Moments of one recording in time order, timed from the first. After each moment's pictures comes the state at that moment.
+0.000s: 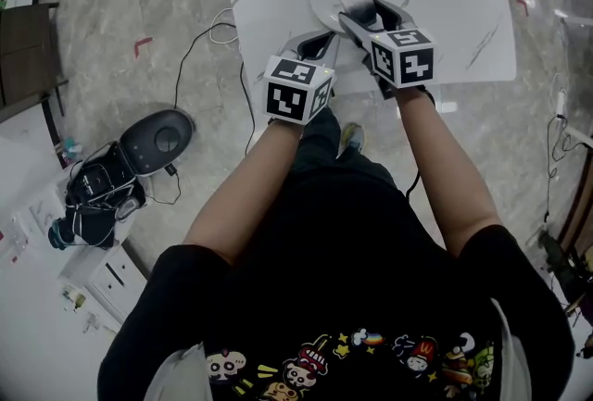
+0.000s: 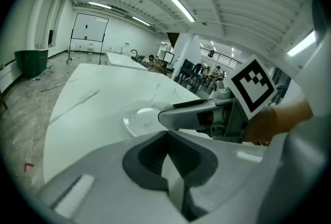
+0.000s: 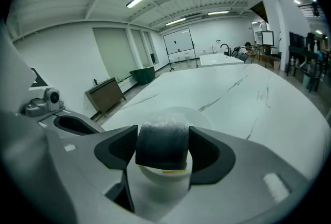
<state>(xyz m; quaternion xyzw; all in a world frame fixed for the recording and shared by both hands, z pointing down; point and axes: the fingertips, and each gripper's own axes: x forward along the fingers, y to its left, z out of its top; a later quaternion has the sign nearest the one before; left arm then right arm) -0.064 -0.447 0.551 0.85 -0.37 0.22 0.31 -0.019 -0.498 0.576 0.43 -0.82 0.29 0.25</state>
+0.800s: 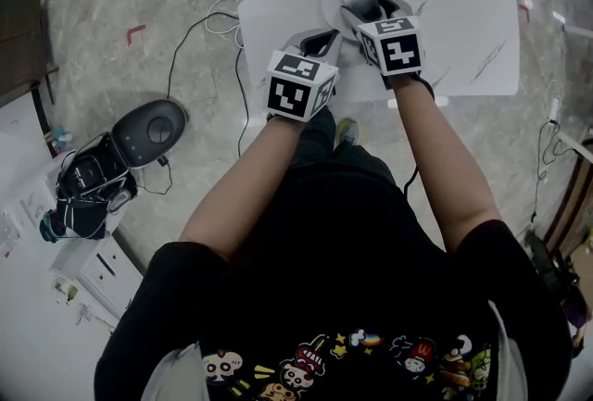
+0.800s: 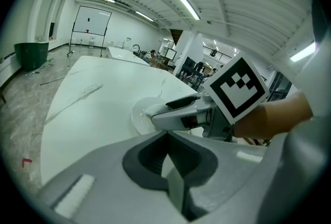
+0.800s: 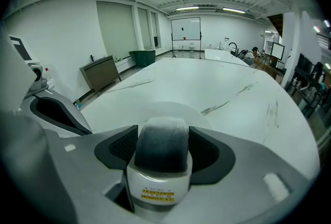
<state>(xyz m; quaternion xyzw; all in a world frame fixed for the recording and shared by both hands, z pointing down) -0.080 -0.468 0.571 0.84 -0.36 0.22 0.33 -0.036 -0.533 0.616 0.42 -0.79 0.25 0.37</state>
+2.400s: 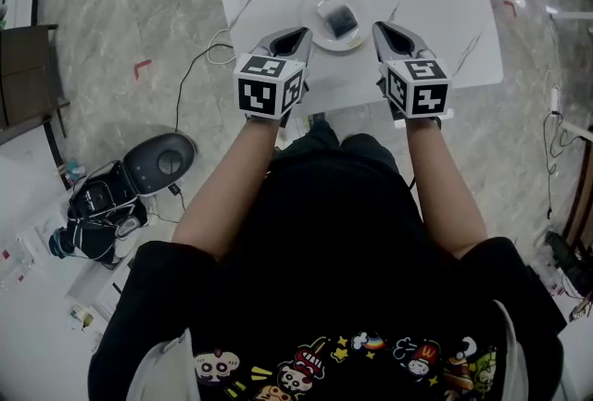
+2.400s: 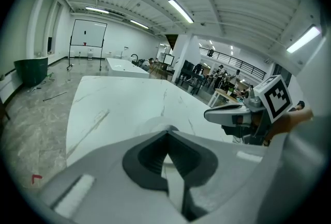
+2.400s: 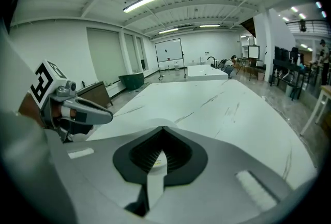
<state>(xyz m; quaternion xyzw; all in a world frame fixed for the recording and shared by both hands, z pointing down) -0.096 -0.490 0.517 0.85 -0.38 0.22 0.28 0.036 -0.489 0.524 0.50 -0.79 0.25 0.25</state>
